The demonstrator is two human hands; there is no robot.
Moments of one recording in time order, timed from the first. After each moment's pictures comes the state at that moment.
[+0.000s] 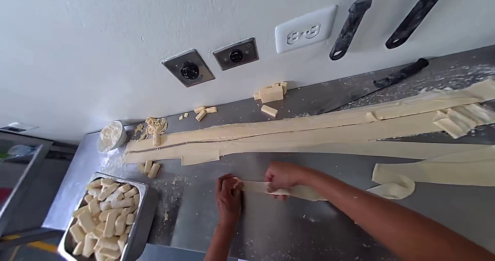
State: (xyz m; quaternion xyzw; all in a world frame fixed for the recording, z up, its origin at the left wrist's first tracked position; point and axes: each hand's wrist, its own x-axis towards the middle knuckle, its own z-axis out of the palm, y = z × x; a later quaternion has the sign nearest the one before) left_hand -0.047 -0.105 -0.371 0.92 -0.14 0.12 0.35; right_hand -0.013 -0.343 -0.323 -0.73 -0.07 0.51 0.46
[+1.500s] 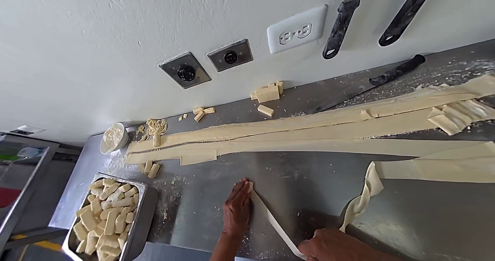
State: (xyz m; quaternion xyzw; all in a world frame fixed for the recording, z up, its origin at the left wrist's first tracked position) left_hand -0.084 -0.128 -0.376 0.91 -0.23 0.09 0.33; right_hand -0.161 -0.376 -0.283 -0.79 -0.26 0.44 0.33
